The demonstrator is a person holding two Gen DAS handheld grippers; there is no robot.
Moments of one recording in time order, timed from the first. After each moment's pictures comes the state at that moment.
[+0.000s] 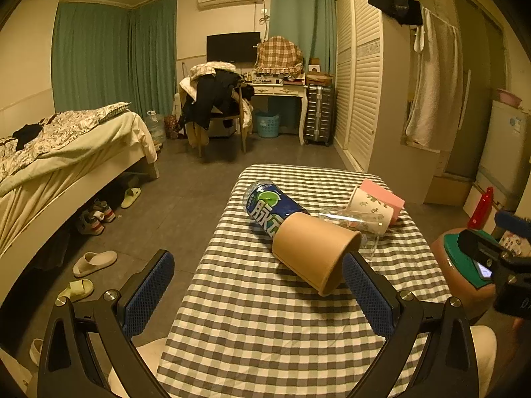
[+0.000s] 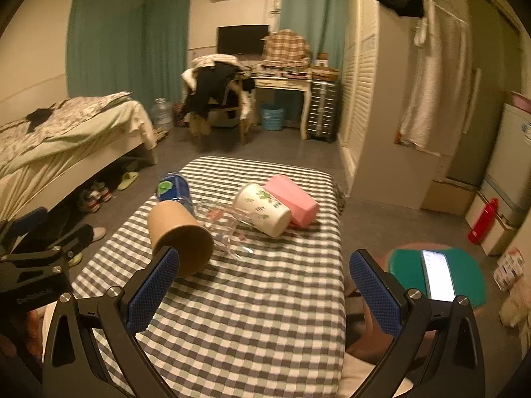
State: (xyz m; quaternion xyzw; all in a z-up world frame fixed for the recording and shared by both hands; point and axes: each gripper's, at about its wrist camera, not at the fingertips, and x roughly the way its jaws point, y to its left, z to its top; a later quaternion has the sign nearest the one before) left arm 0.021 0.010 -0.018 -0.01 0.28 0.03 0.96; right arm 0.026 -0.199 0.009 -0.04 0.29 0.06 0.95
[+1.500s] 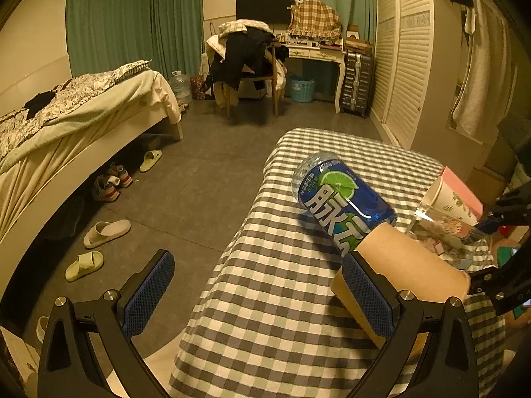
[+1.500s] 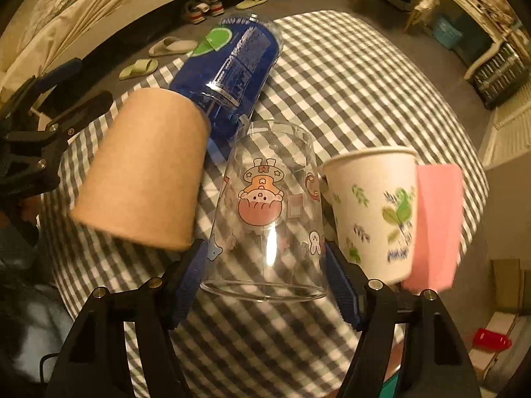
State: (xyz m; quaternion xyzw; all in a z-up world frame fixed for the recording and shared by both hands) left arm 0.126 0.051 -0.070 -0.03 0.35 0.09 0.93; right arm 0.224 -0.125 -0.096 -0.27 0.57 0.32 0.70
